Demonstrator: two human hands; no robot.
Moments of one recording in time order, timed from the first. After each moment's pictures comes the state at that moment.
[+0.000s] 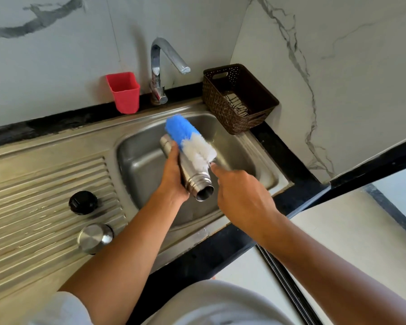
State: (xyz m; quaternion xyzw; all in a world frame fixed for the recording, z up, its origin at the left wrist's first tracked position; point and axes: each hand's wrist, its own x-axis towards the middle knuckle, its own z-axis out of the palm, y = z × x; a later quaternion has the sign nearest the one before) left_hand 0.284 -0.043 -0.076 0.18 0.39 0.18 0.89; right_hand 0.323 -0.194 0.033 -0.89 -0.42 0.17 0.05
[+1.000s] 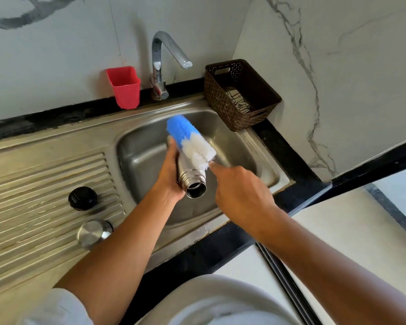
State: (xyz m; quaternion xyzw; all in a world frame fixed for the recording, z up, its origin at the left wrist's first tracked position) left_hand 0.278 -0.036 -0.090 0.19 0.34 0.16 0.91; right_hand 0.320 -0.187 0.041 -0.89 -0.43 0.18 0.01
